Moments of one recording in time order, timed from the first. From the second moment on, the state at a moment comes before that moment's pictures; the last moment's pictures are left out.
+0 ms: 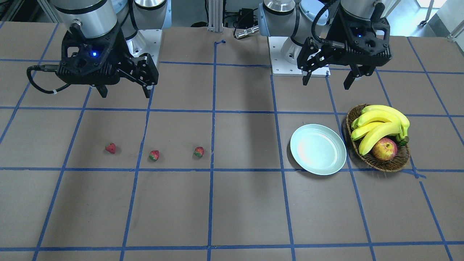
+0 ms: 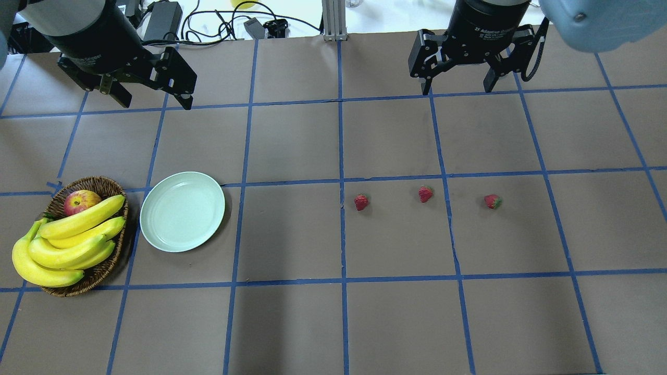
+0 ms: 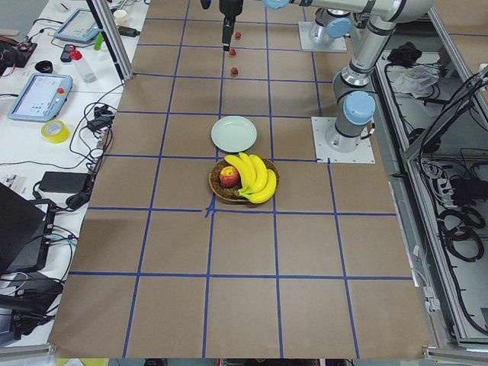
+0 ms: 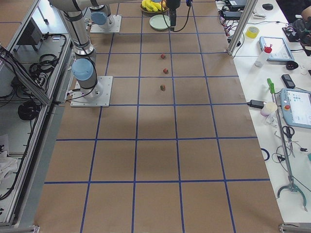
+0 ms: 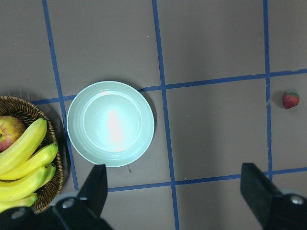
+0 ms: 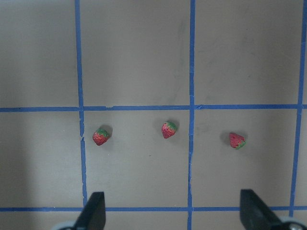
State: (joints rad) left arm -1.56 -1.54 -1.50 -1.58 1.57 0.11; right arm 1.68 -1.48 1.40 -1.53 -1.56 0.11
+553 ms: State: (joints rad) left arm -1.55 -1.54 -1.50 -1.58 1.57 0.12; right arm 1.68 -1.48 1.40 -1.53 -1.56 0.11
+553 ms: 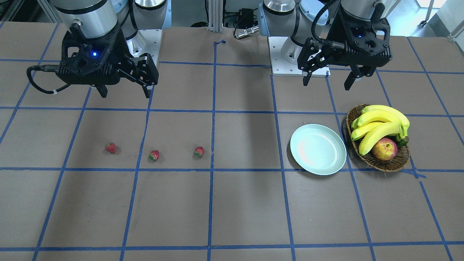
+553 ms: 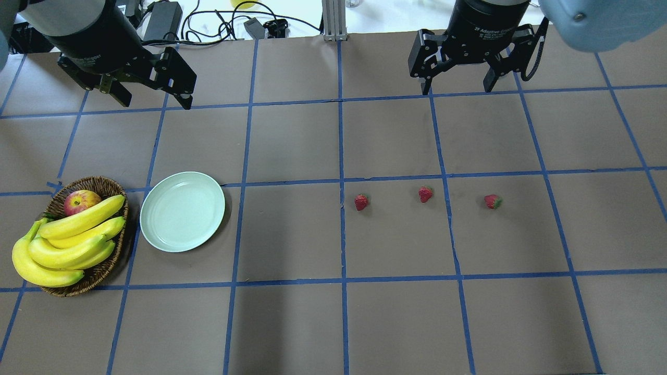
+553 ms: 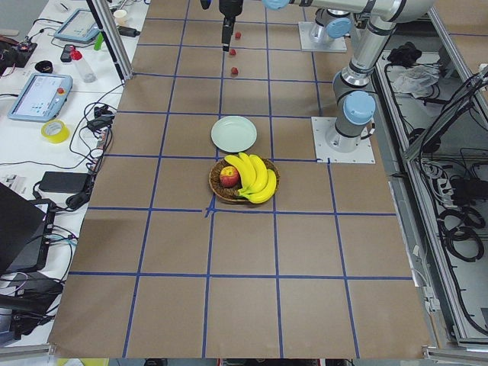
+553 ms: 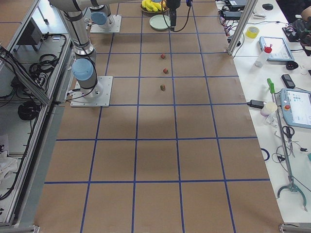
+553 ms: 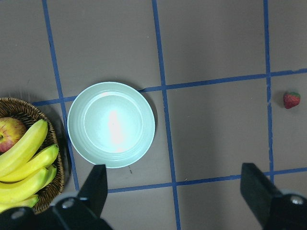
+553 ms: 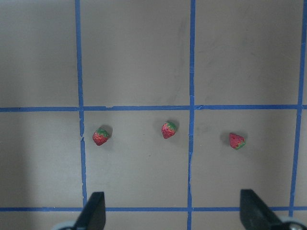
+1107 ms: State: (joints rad) left arm -1.55 -1.54 -1.50 -1.57 1.57 0.12; right arm 1.68 -1.48 1.40 -1.53 -1.56 0.11
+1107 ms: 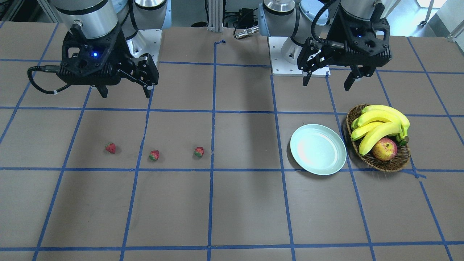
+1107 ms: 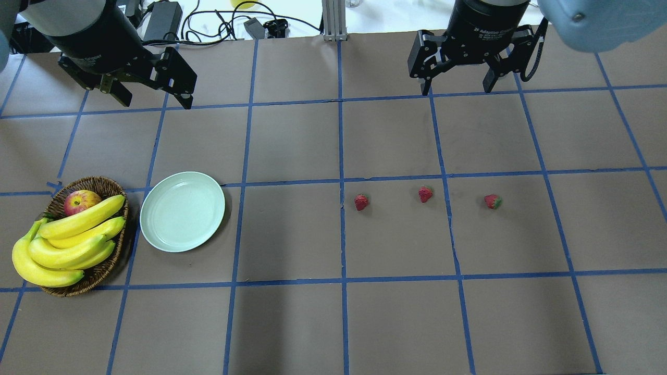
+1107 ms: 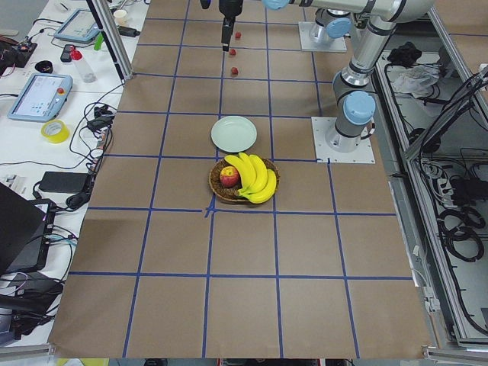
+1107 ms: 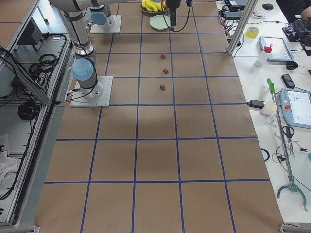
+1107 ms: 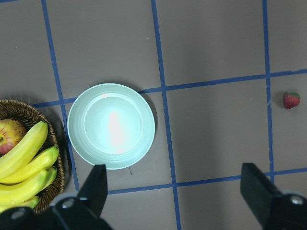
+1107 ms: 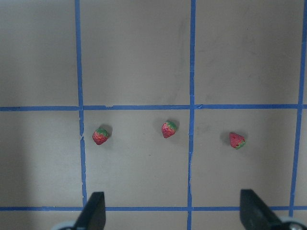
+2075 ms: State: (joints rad) left arm -1.56 -1.54 -1.50 -1.57 1.57 0.12; right arm 1.75 -1.35 1.46 -1.72 -1.50 0.15
